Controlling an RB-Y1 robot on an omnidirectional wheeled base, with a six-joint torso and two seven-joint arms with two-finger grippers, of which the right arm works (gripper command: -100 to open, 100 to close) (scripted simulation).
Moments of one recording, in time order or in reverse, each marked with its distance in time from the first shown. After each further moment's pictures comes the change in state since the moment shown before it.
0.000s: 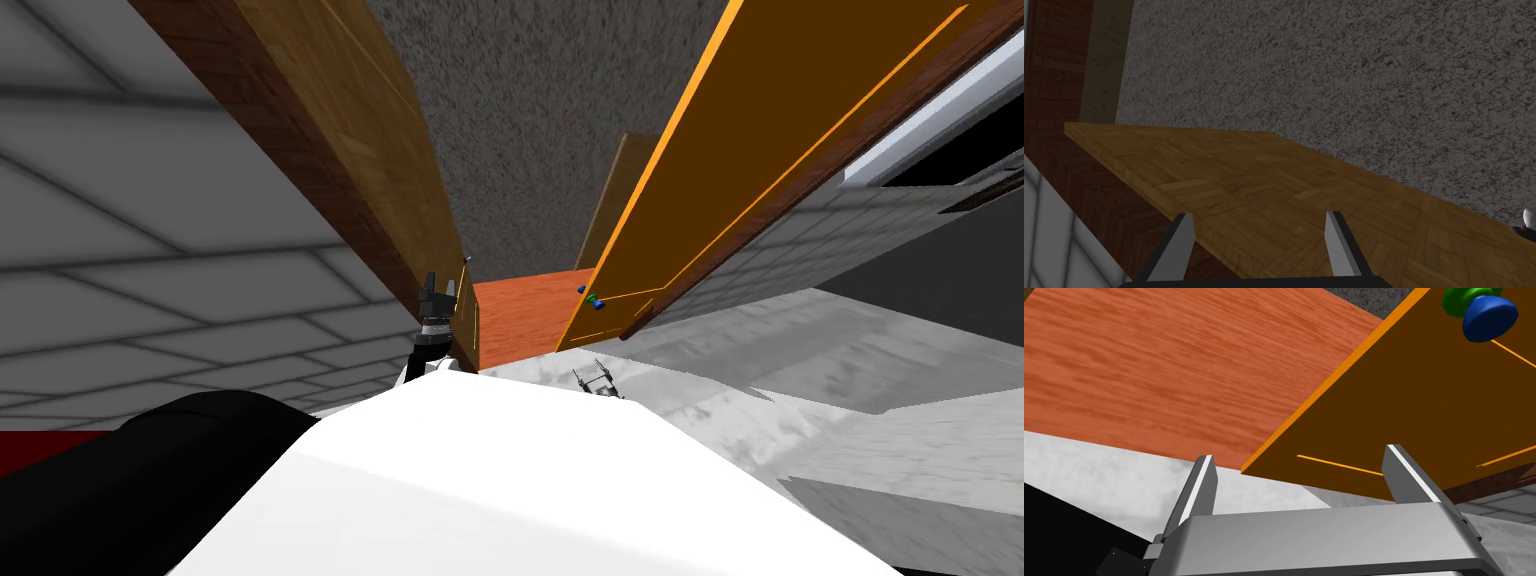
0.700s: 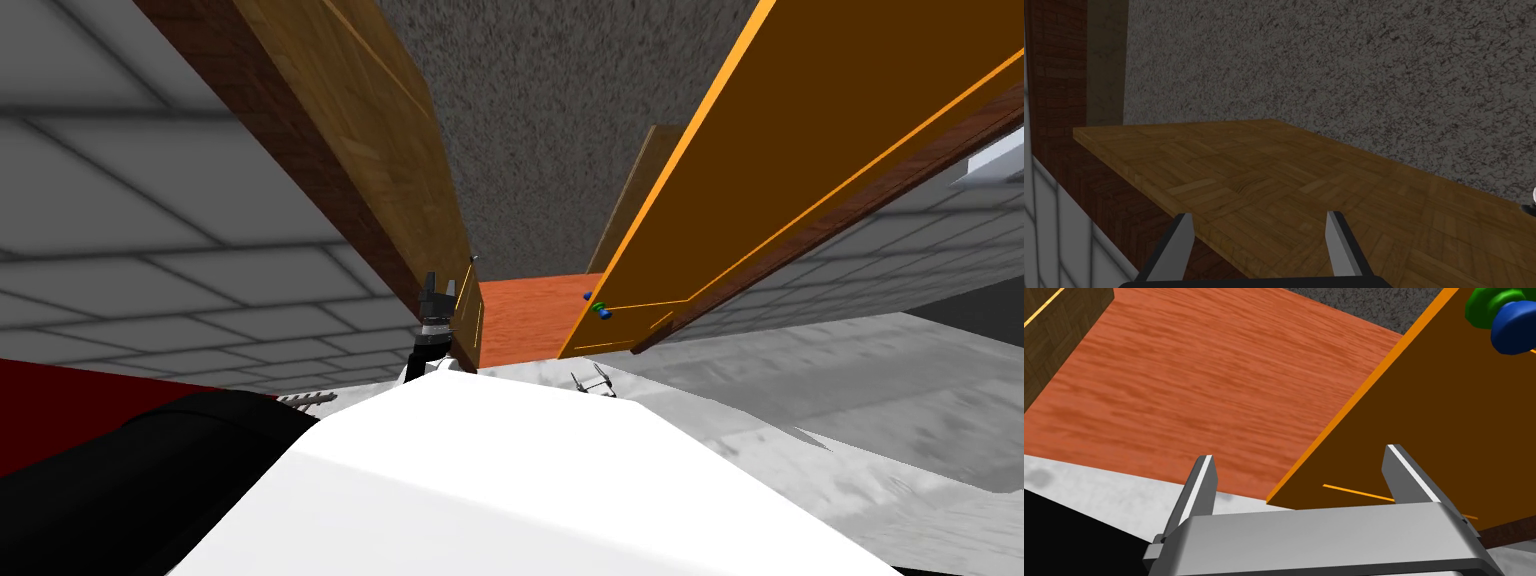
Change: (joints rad) arm 0.012 0.008 -0.019 0.081 -0.200 0.104 0.094
